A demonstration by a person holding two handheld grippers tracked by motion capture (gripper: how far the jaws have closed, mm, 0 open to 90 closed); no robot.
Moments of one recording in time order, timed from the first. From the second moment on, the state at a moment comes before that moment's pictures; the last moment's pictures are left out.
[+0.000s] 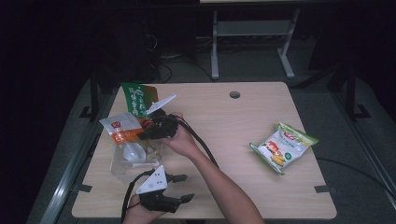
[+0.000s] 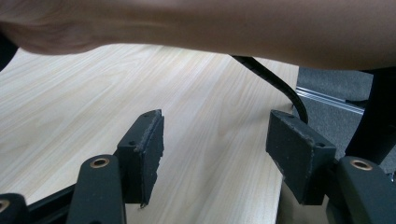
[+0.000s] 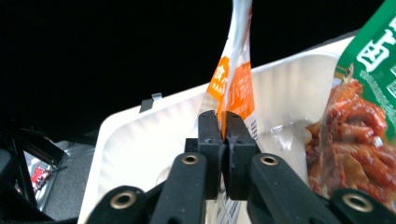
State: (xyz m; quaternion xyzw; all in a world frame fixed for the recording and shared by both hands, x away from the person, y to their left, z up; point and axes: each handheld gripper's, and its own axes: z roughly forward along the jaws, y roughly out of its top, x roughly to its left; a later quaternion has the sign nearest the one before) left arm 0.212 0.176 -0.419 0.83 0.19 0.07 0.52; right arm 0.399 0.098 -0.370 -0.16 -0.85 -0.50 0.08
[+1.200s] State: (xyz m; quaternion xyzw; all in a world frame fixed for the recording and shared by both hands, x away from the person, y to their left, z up) left arm 0.214 0.172 -0.421 0.84 0.18 0.07 0.51; right arm 0.400 0.085 -0.385 -0.16 -0.88 -0.43 0.06
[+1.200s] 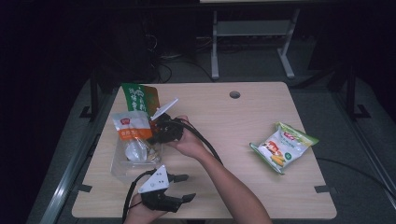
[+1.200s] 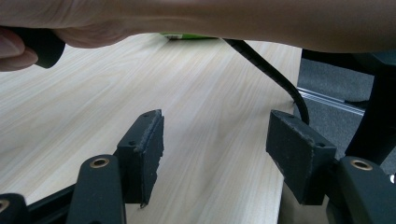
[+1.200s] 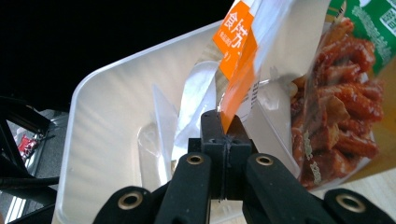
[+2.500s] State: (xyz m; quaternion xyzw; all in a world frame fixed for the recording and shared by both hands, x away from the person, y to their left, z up) left arm 0.213 0.168 -0.422 0.84 0.18 0.07 0.51; right arm 0.382 0.047 -0.388 -0.16 -0.88 -0.45 0.08
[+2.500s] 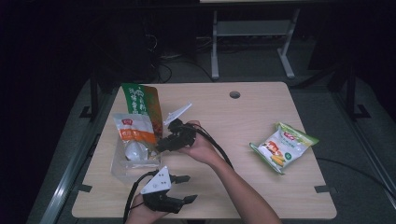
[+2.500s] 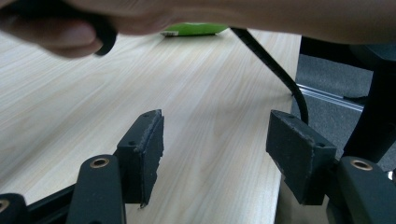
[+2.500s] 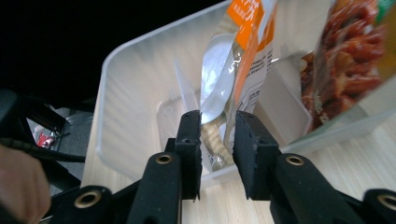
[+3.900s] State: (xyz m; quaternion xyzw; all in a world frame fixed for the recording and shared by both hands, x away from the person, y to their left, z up) left arm 0.219 0.163 -0.428 0.85 0.18 0.06 0.49; right arm 0.350 -0.098 -0.387 -0.26 -0.85 -0.46 0.05
